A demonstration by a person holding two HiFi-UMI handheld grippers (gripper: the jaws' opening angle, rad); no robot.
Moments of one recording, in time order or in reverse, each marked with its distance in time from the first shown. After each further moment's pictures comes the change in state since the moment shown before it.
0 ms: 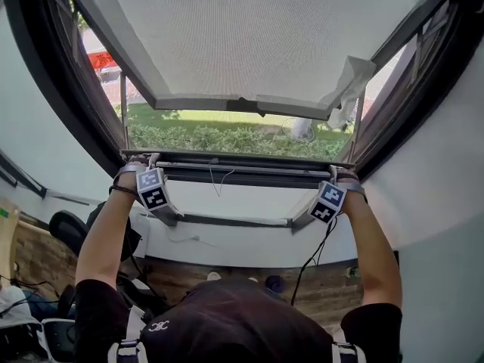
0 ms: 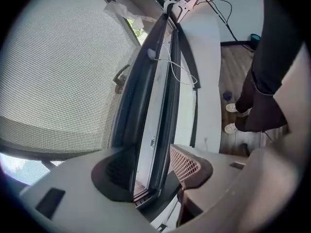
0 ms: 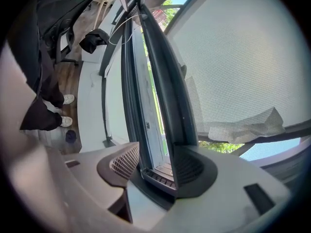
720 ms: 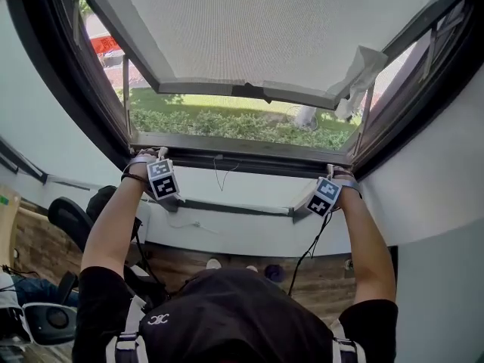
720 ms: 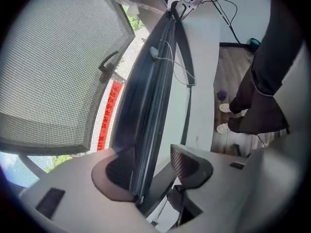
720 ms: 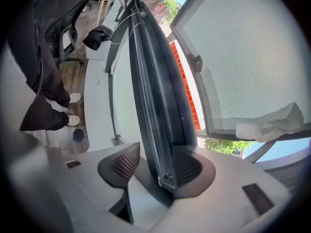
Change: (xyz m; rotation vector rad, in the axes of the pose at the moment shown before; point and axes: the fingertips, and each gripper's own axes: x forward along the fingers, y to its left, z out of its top) left arm 0.047 -0.042 -0.006 -0.023 0.047 -0.110; right arm 0.041 0.047 -0.003 -0.009 0.045 0.097
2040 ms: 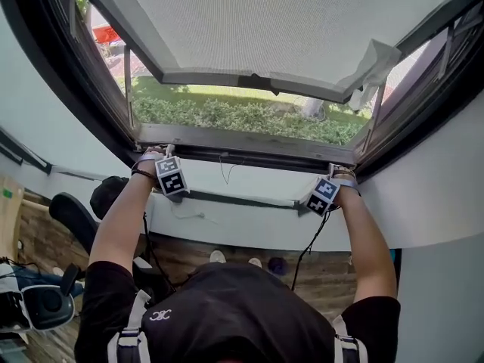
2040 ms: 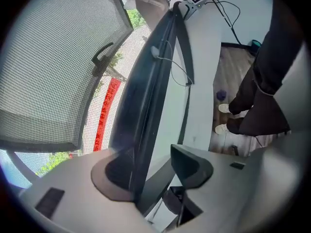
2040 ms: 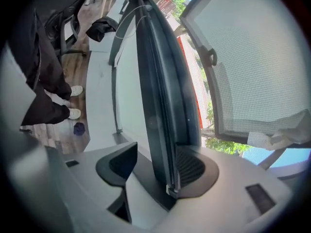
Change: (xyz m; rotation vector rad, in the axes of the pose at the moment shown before) left arm 0.036 -0.019 0.000 -0.019 0.014 -0.036; right arm 0.026 0.029 -0.004 -0.064 0.092 0.059
